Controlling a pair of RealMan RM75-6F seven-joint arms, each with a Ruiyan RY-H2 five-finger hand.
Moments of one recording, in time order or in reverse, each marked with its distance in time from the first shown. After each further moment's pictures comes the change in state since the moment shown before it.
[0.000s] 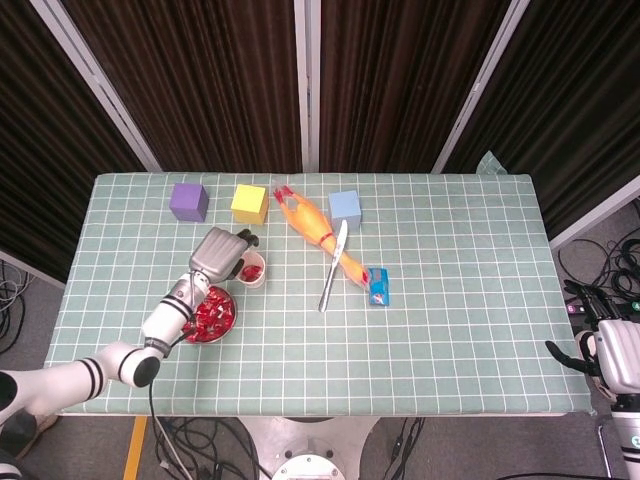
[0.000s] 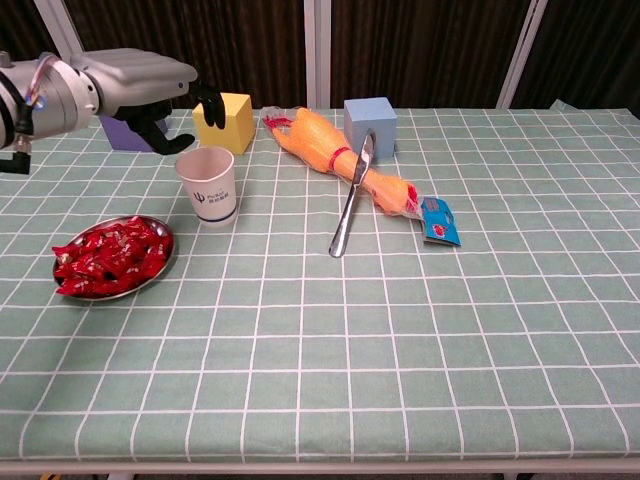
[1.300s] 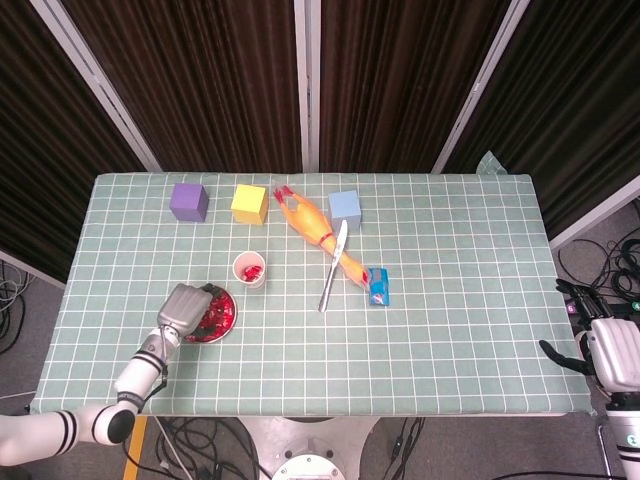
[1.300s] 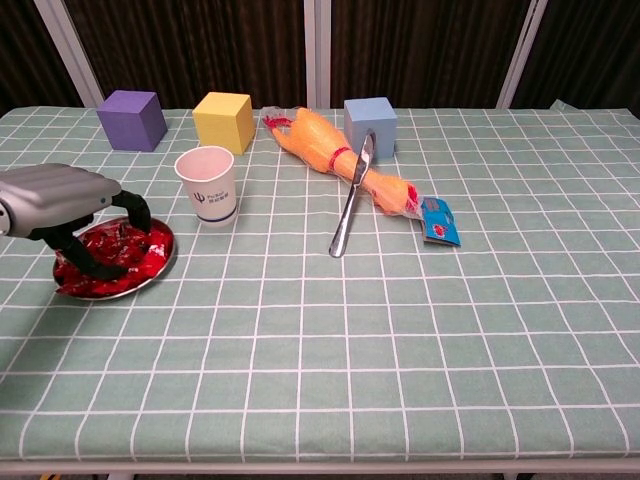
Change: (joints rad) left arm 0.215 -0.020 0.150 -0.113 -0.077 0.094 0.147; right arm 0.008 0.000 -0.004 -0.007 -0.018 0.000 -0.001
